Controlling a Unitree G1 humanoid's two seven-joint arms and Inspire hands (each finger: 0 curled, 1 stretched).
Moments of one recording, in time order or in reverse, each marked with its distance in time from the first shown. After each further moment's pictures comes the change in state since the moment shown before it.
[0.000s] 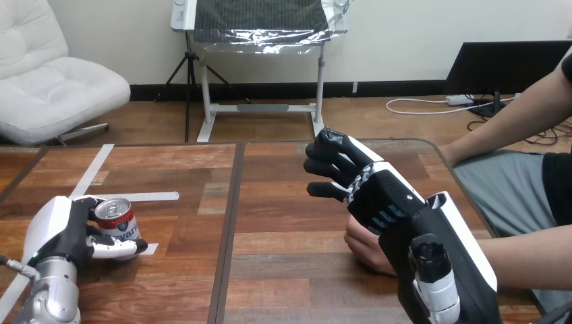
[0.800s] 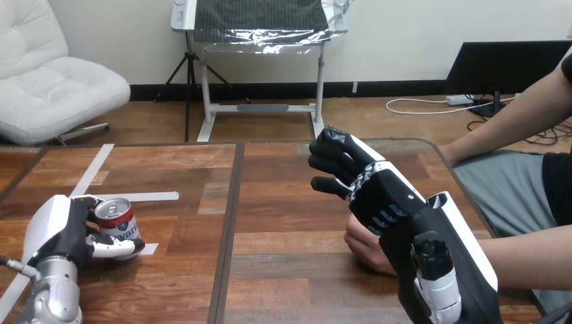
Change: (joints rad) left arm -0.001 -0.005 0.004 0.000 -0.004 0.000 0.013; right arm 0.003 0.000 -0.001 -0.006 0.007 0.014 0.000
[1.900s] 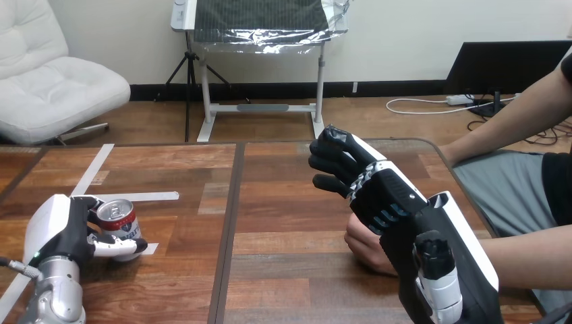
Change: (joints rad) left arm 0.000 -0.011 0.001 0.000 -0.003 0.000 0.029; right arm 0.000 0.000 -0.001 0.000 0.004 0.000 0.000
